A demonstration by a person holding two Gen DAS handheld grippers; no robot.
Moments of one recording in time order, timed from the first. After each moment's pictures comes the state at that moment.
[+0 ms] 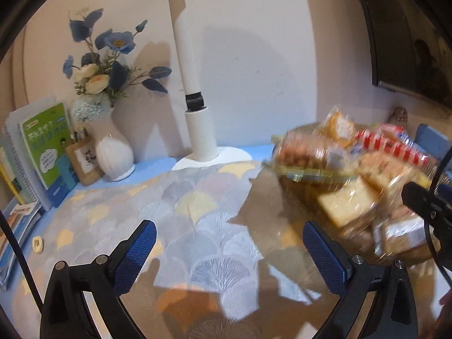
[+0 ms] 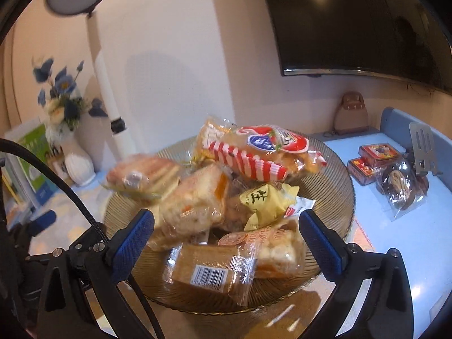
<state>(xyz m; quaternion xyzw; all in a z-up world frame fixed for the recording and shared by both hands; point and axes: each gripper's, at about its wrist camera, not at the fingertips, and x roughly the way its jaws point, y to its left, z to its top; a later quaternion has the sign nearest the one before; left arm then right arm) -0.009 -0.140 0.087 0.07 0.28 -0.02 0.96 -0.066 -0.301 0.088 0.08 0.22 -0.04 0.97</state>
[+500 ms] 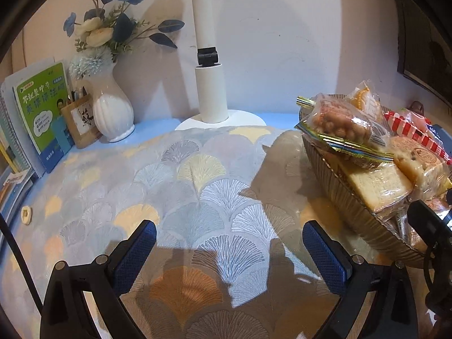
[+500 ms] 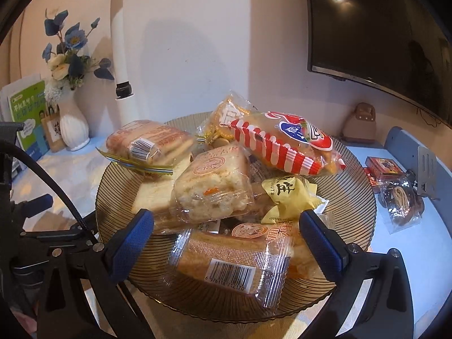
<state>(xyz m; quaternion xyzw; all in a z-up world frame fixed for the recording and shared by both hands) 0.015 -0.121 0.071 0.03 0.36 0.00 0.93 -0.052 -0.280 0.080 0.02 0.26 -0.04 0.97</state>
